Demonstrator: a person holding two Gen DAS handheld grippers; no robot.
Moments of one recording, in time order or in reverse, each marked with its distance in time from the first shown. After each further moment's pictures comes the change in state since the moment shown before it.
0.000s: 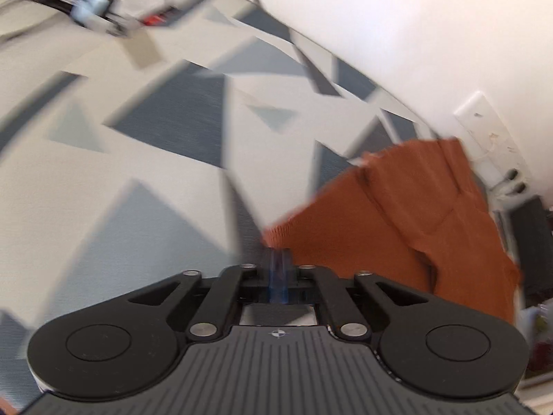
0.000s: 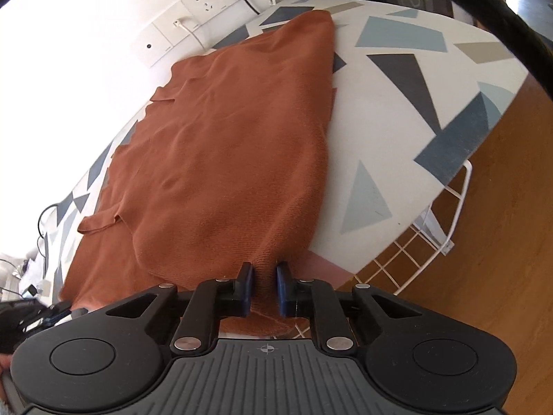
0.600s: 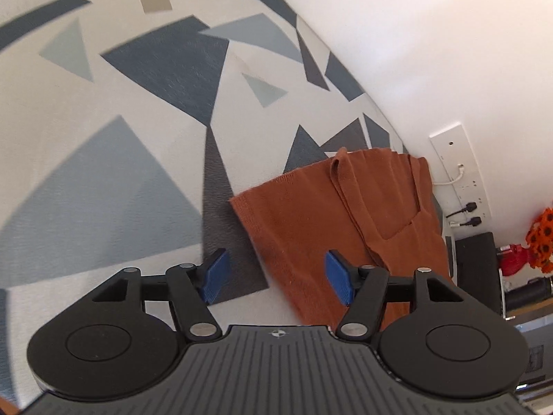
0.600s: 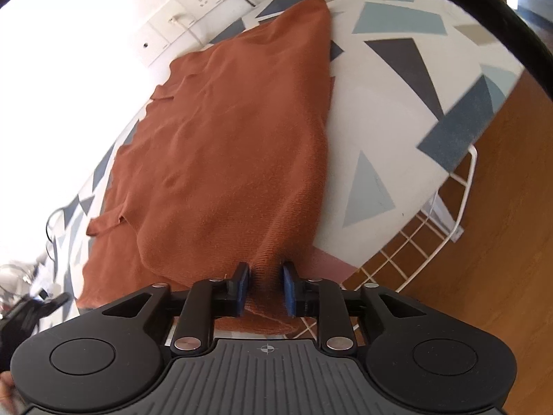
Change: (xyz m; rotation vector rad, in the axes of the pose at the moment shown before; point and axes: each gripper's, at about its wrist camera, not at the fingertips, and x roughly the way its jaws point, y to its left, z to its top) left arm 0.020 -0.002 -0.007 -0.210 0.063 -0.273; right arm 0.003 -0.010 -0.001 0.074 0.025 0.040
